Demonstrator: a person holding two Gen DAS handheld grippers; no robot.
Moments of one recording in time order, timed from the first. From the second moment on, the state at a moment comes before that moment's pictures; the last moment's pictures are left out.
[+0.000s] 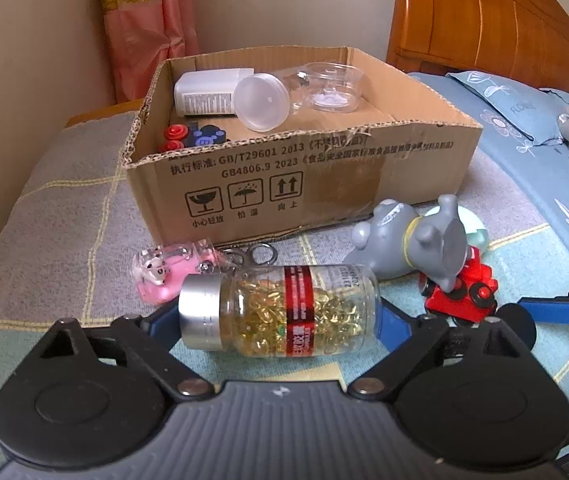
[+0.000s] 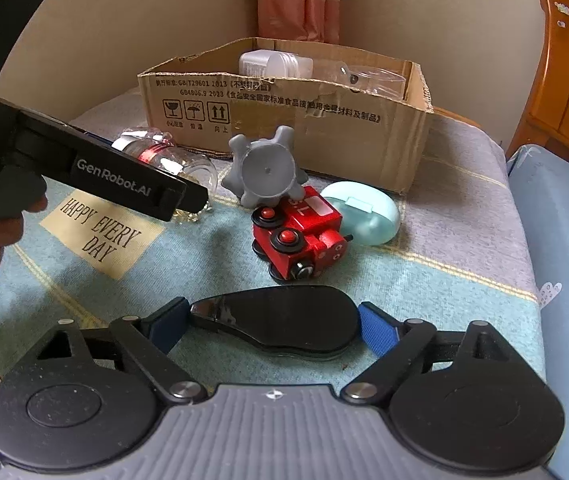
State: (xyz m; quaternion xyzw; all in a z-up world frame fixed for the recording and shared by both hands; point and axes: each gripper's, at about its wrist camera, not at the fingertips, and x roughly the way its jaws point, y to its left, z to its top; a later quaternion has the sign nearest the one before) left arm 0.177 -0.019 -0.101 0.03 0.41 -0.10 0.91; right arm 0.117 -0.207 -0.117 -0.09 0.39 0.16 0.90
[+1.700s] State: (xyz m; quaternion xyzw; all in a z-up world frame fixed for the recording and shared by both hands) left arm 0.258 -0.035 -0.010 0.03 0.40 -0.16 0.90; right arm 0.180 -0.245 0.003 -0.15 0.30 0.18 0.92
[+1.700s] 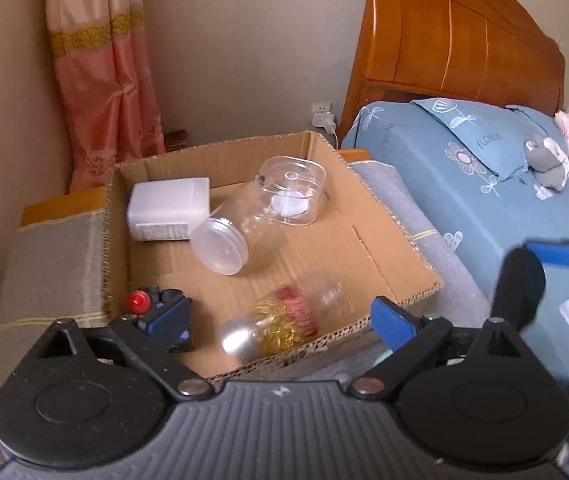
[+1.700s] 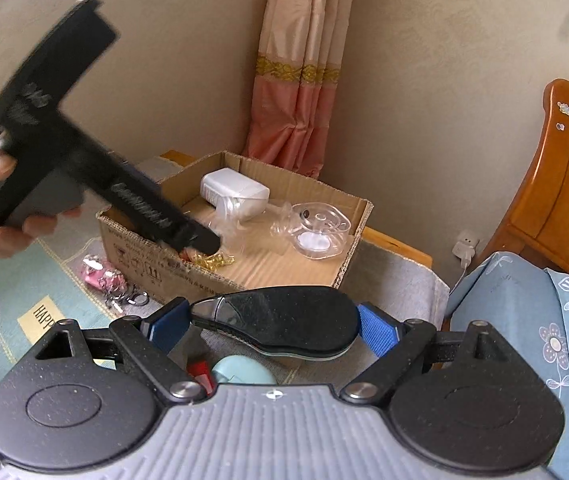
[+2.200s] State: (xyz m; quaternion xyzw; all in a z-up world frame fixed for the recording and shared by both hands) left arm 0.195 -0.001 -0.008 0.08 0.39 -0.15 0.90; right arm 0.237 -0.234 0.005 -0.13 0.31 0.19 0.92
